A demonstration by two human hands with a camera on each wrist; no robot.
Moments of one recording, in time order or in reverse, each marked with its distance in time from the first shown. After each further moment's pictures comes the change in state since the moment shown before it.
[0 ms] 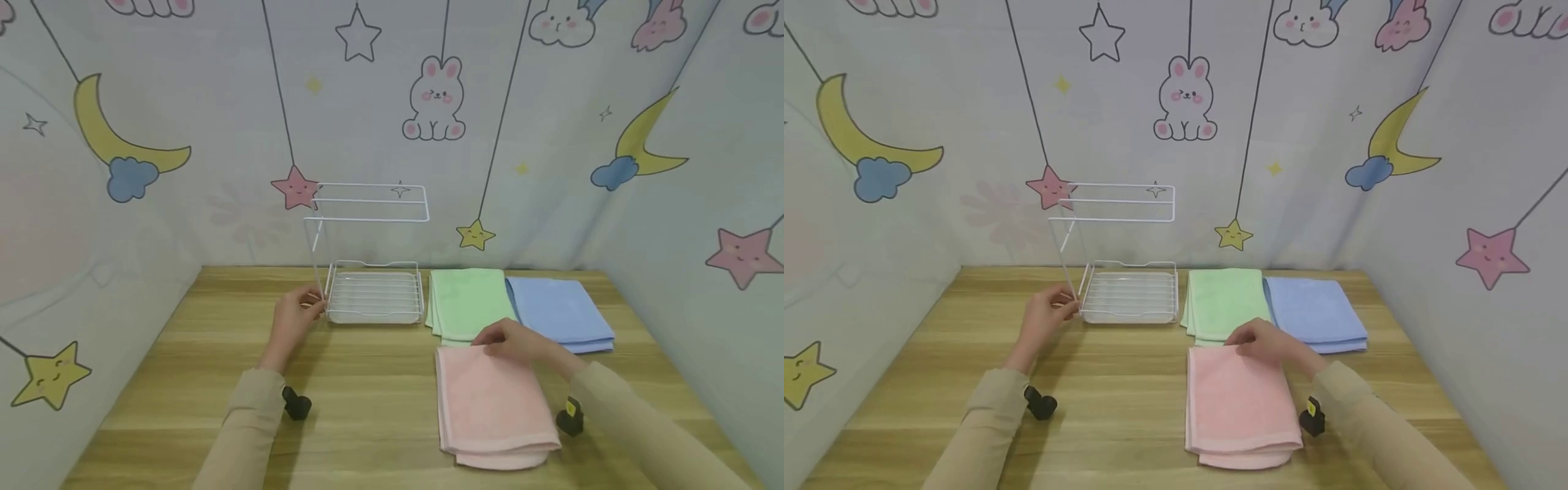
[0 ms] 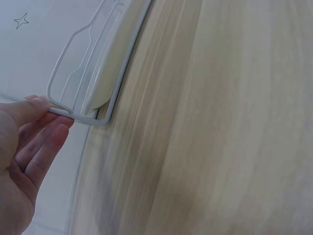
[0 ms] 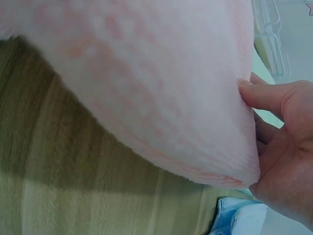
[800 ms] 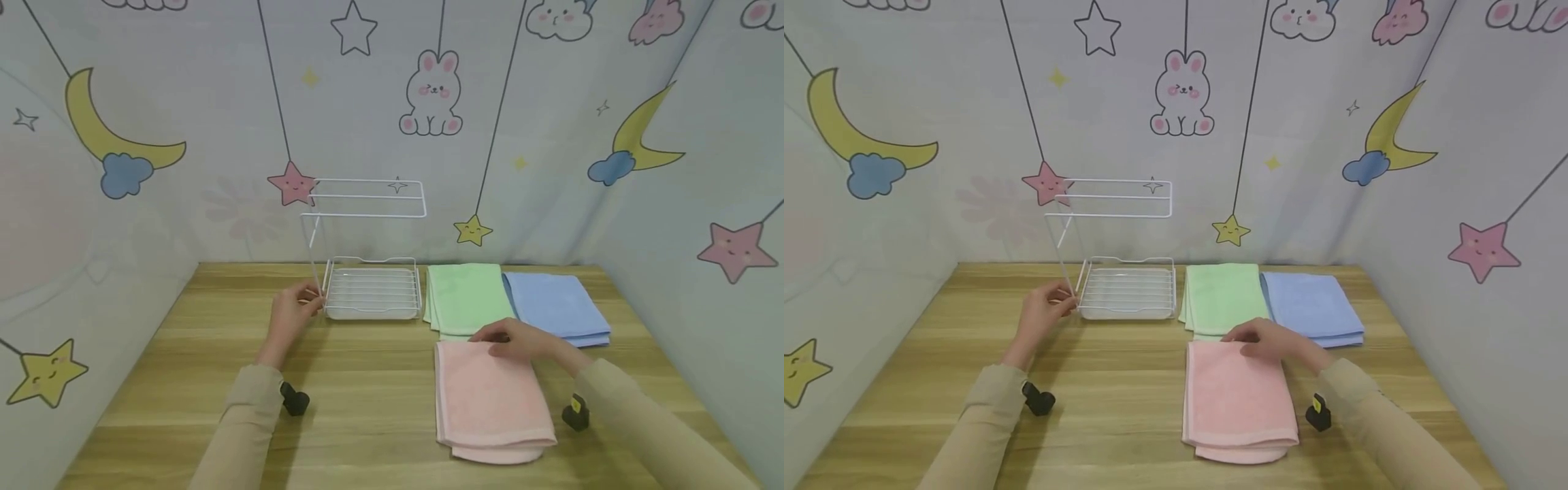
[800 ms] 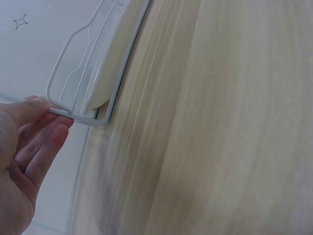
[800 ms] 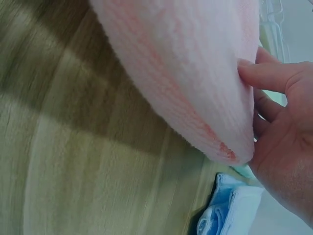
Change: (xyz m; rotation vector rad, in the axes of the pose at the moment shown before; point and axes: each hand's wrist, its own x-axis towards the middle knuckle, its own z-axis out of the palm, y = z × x) left_hand 0.002 0.002 0.000 -0.006 0.000 0.019; right_hand -0.008 0.008 -0.005 -0.056 -0.071 -0.144
